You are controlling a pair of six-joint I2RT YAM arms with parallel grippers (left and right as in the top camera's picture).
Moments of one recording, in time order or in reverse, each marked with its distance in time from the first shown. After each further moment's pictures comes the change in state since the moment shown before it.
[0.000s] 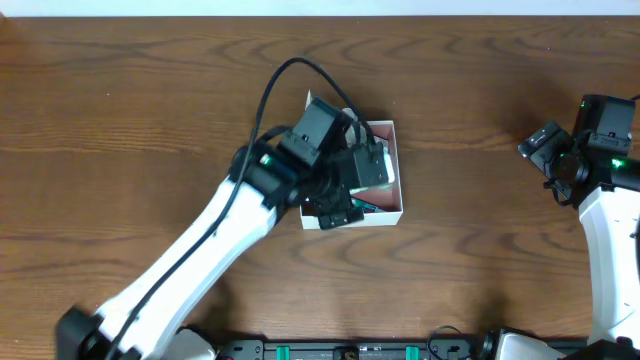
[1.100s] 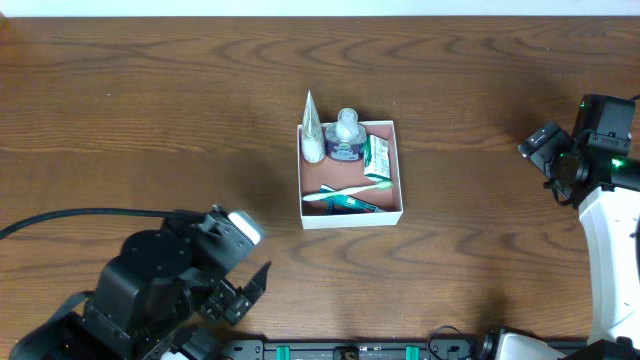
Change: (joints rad) left arm 0.064 -0.733 -0.076 -0.362 -0.264 -0.521; right arm 0.000 0.000 0.000 0.000 0.000 0.000
